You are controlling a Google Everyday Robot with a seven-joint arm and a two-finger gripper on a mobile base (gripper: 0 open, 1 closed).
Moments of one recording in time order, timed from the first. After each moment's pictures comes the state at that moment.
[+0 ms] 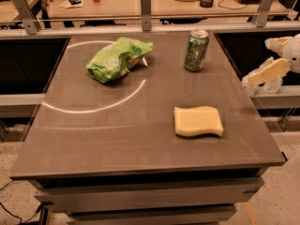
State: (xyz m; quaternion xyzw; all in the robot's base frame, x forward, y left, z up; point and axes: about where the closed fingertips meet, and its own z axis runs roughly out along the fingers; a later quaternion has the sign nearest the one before) arm 0.606 -0.302 0.903 -0.41 0.79 0.15 0.44
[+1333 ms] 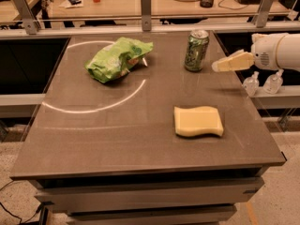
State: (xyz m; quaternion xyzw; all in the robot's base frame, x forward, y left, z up) arm 0.674 -0.268 0.896 -0.30 0.79 0.11 0.52
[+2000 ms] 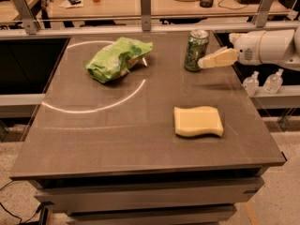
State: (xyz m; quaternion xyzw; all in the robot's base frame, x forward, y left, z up) arm 0.699 -0.220 0.888 -0.34 0.76 0.20 0.51
